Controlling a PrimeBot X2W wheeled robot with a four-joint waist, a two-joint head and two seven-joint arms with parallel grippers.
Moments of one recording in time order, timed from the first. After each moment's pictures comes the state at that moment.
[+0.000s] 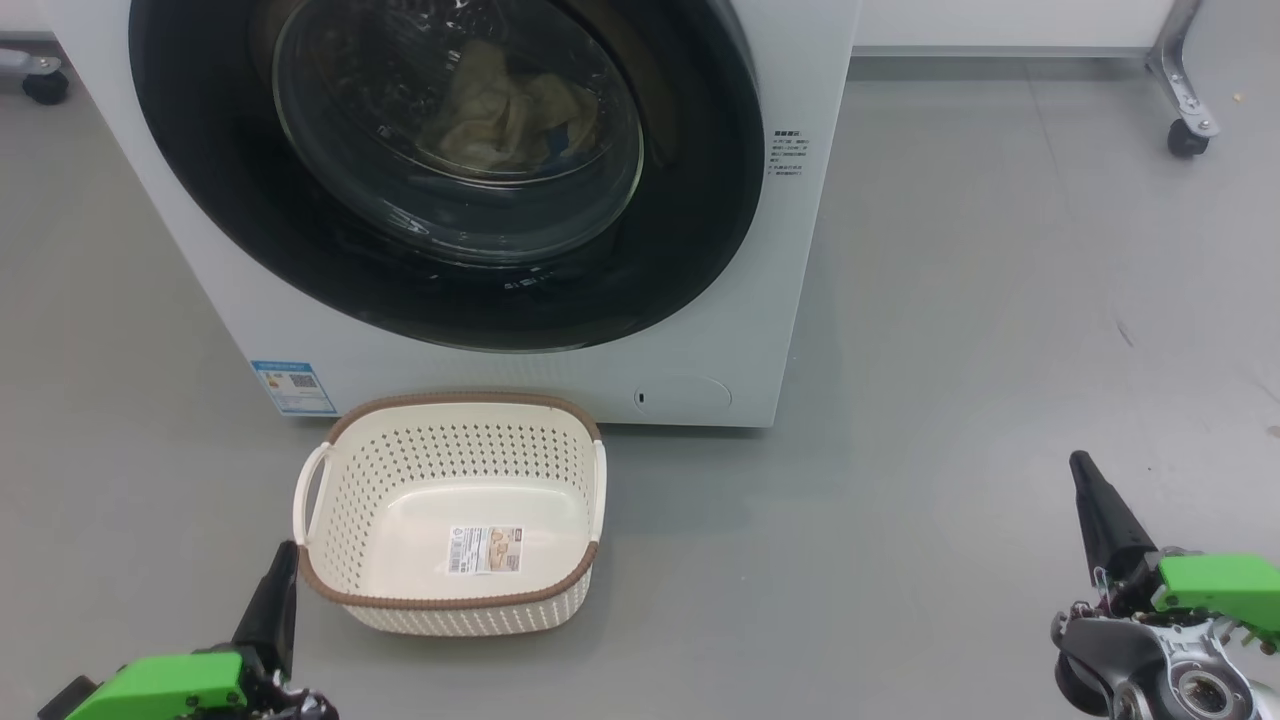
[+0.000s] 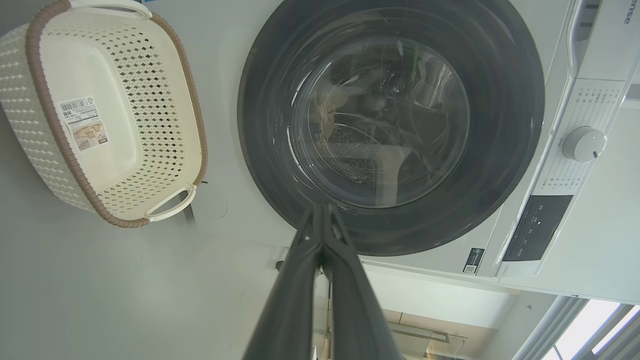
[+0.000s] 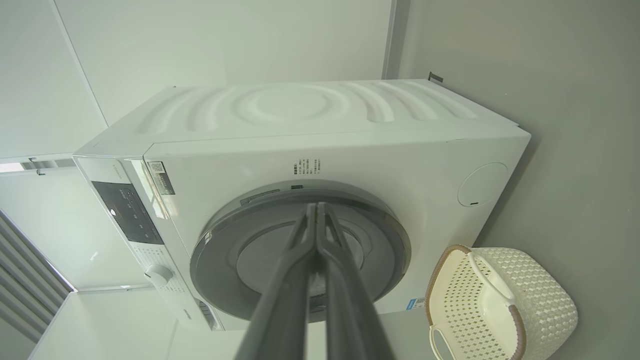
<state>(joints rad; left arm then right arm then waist) -0.06 0.05 0.07 0.28 -1.61 -0.12 0.10 -0.06 -0.04 -0.12 0.28 1.61 0.13 0.10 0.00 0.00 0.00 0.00</state>
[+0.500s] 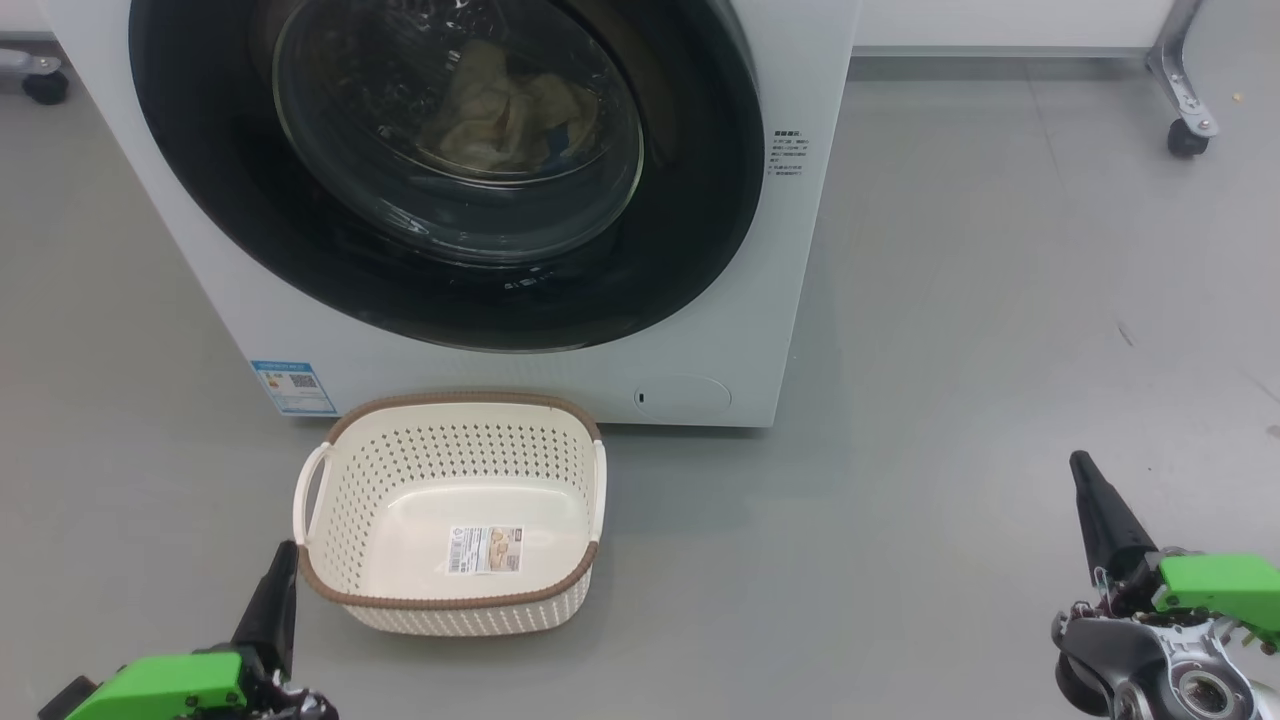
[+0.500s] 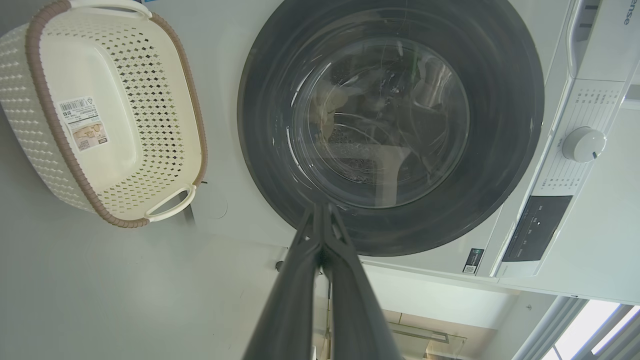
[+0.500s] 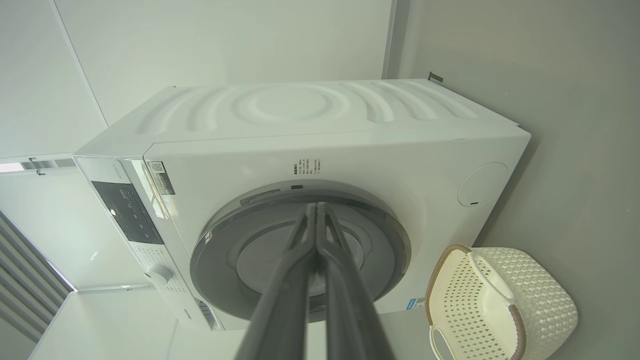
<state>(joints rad) -0.06 0.05 0.07 0.28 -1.61 -0.12 0.10 -0.06 -0.04 -0.12 0.28 1.61 0.13 0.10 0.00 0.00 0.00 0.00</state>
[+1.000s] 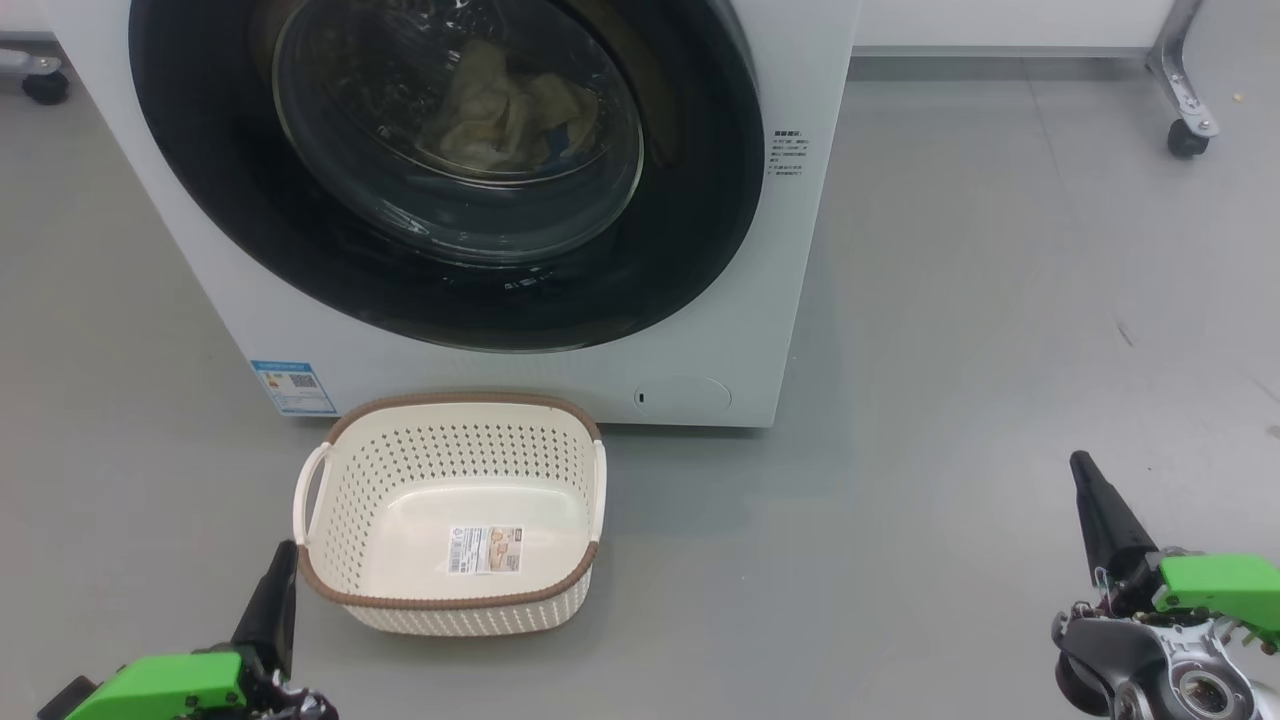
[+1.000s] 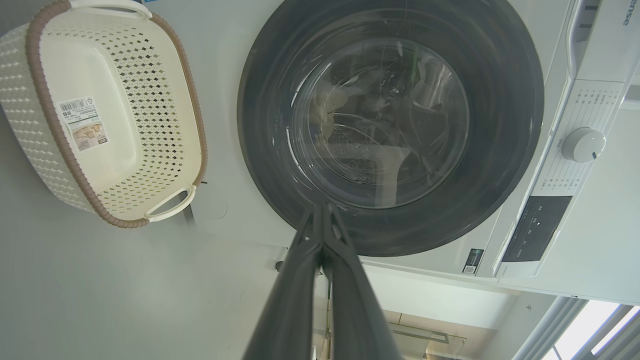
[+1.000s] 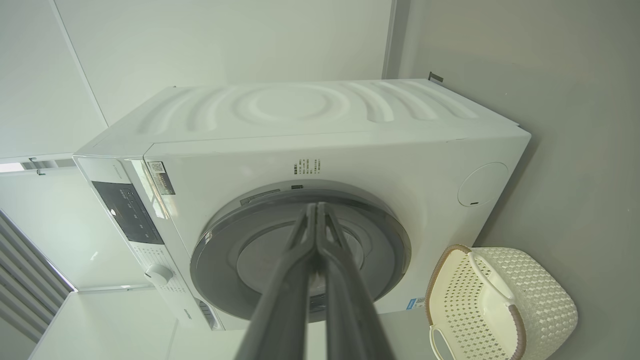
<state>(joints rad) -0.06 0.05 0.07 0.28 -1.61 -0.12 0.10 -0.06 -0.04 -0.12 0.28 1.61 0.13 0.10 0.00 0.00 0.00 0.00</state>
